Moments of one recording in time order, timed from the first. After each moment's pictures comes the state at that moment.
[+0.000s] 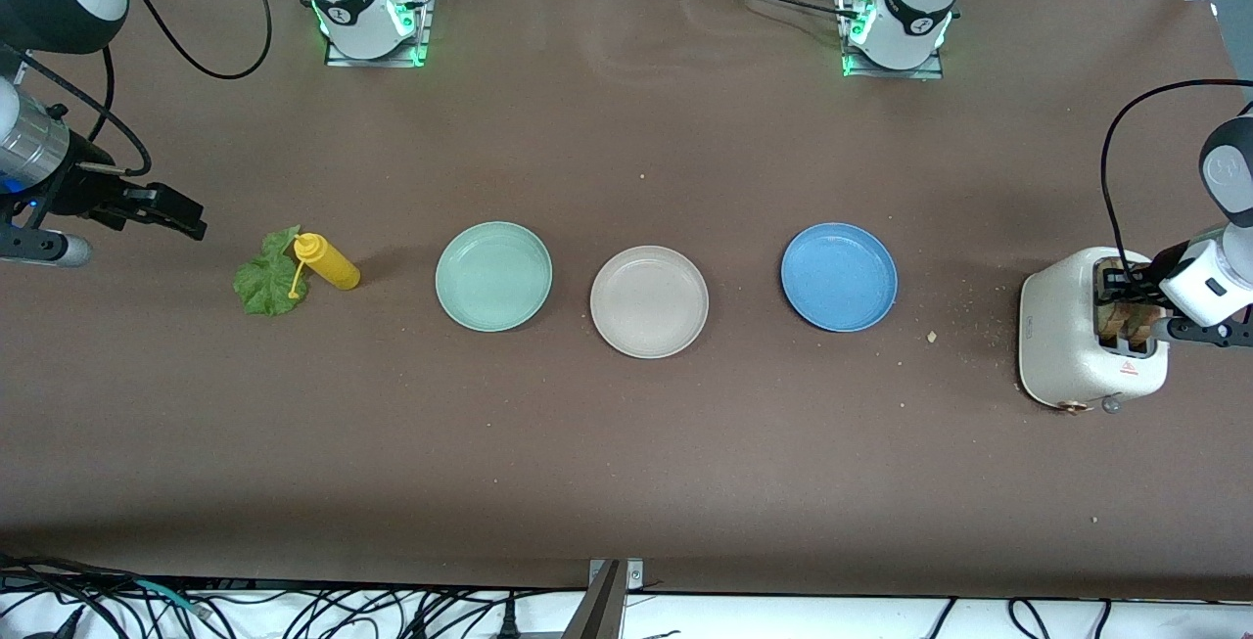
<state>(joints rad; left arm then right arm) 0.22 0.34 0.07 -1.79 0.01 2.05 0.40 0.02 0.10 0.00 -1.64 -0.03 1.74 0.13</state>
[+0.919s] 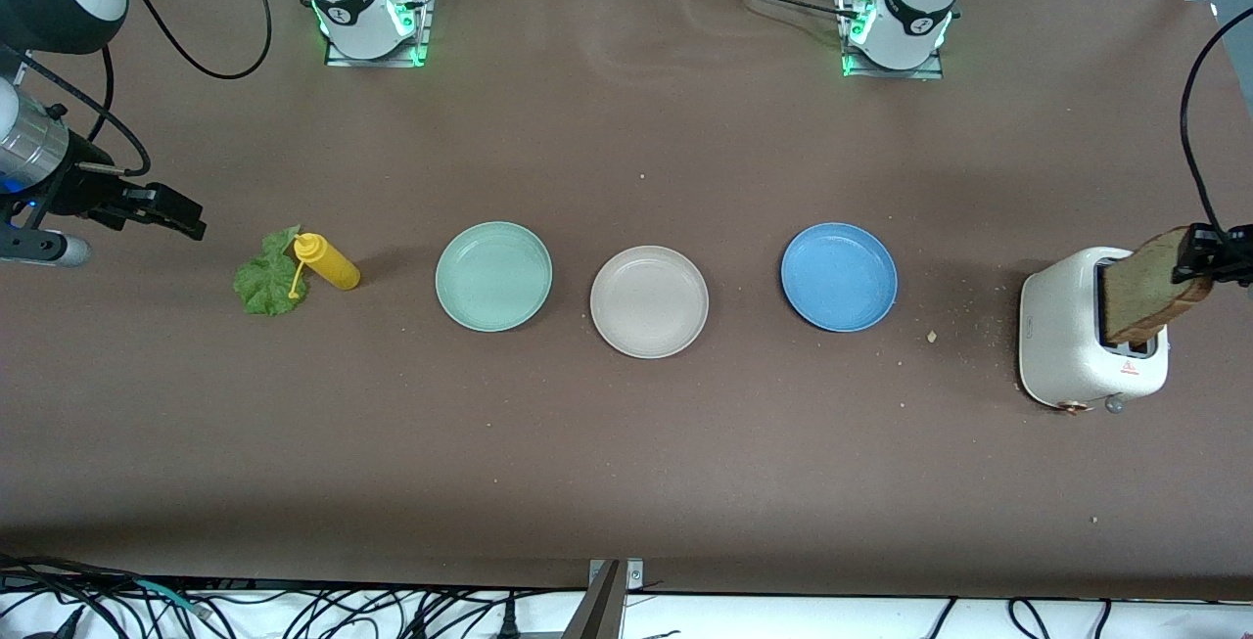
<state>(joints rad) 0.20 0.31 0.01 -1.38 -0.11 1.60 0.52 0.02 0.10 0.00 -1.64 -0.03 1.74 0.13</state>
